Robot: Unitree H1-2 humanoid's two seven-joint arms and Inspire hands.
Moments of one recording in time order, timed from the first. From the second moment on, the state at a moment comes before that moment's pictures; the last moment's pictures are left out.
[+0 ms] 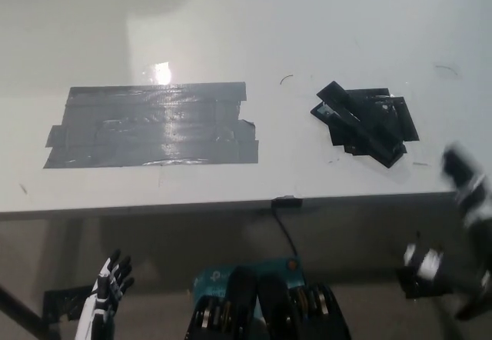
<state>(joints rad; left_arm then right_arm) 0.12 0.08 0.05 0.18 -0.02 -0.34 -0.04 -0.06 -0.22 -0.04 -0.43 -0.02 -0.04 0.12</state>
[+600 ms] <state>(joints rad) 0.11 0.09 0.04 0.18 -0.02 -0.36 -0.05 -0.62 -0.28 0.04 0.17 -0.11 0.19 0.13</state>
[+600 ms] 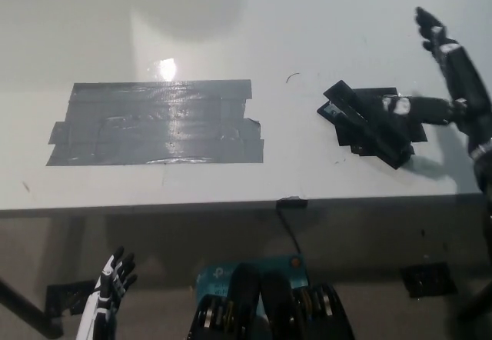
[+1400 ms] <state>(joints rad) 0.10 0.10 0.03 0.18 0.01 -0.36 -0.05 -0.79 -0.20 0.11 0.65 -0.16 0.20 0.12</state>
